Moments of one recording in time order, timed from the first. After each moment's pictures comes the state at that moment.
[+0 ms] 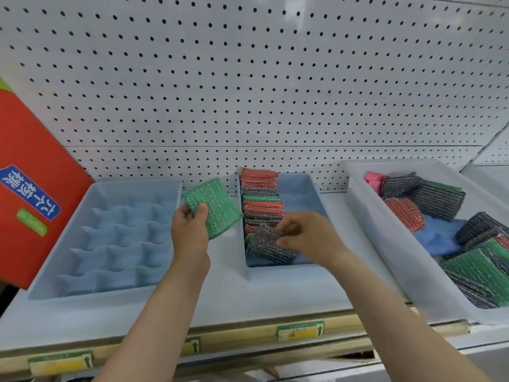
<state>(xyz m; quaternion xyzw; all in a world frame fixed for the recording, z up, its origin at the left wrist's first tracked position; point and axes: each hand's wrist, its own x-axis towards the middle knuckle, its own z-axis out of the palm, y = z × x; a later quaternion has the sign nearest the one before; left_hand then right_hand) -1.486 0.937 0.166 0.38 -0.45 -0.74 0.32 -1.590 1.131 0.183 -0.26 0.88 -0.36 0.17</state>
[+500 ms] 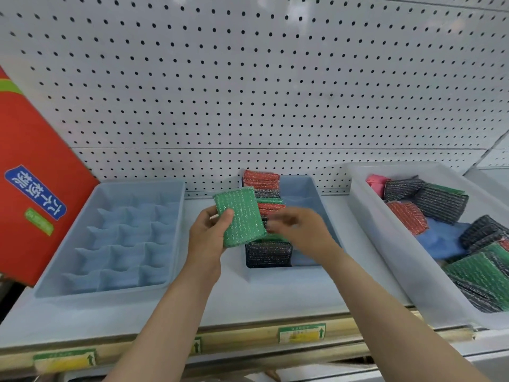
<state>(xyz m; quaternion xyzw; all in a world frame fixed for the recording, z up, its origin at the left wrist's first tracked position) -1.478 0.958 0.171 0.31 -0.50 -0.77 0.23 -1.599 1.113 0.173 -0.28 0.84 -0.44 0.14</state>
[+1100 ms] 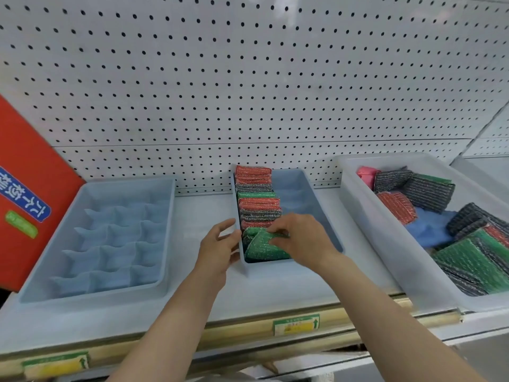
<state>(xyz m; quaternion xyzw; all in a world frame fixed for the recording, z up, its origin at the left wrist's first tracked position) -1.484 0.974 0.133 0.36 -0.52 -0.77 0.09 -1.574 1.129 0.183 -0.35 0.91 -0.22 0.07</state>
